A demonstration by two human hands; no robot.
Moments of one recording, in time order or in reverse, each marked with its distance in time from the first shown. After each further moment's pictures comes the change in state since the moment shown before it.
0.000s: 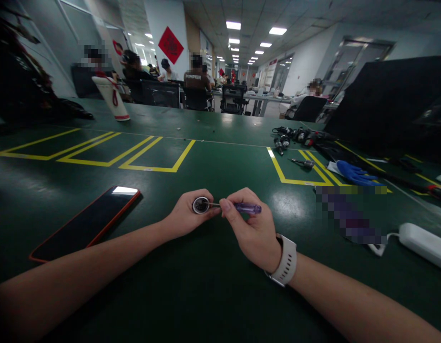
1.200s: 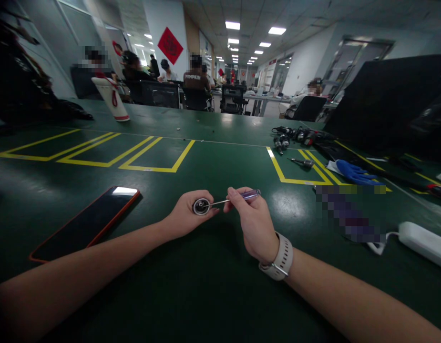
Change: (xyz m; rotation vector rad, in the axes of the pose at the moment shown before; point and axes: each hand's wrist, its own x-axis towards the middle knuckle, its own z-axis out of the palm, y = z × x) left_hand 0.000 0.004 -0.002 0.117 -0.006 0.042; right_hand 0.008 0.014 0.014 0.488 0.137 0.492
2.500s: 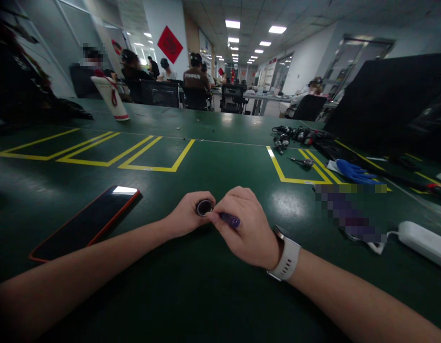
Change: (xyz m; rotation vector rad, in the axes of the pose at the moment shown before) left_hand 0.002 -0.003 0.000 0.084 -0.107 0.005; right_hand -0.008 -0.026 -0.009 -0.813 -0.375 -0.741
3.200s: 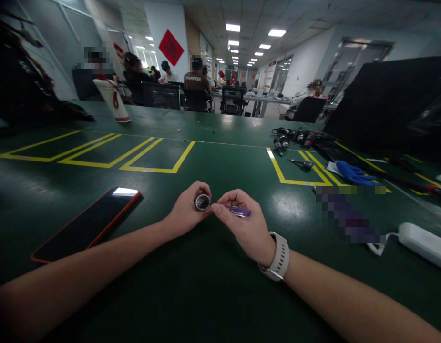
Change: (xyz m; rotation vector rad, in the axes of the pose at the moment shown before) left_hand 0.000 0.003 -0.002 -0.049 0.244 -0.066; right_hand -0.010 0.011 0.024 0.735 0.190 0.621
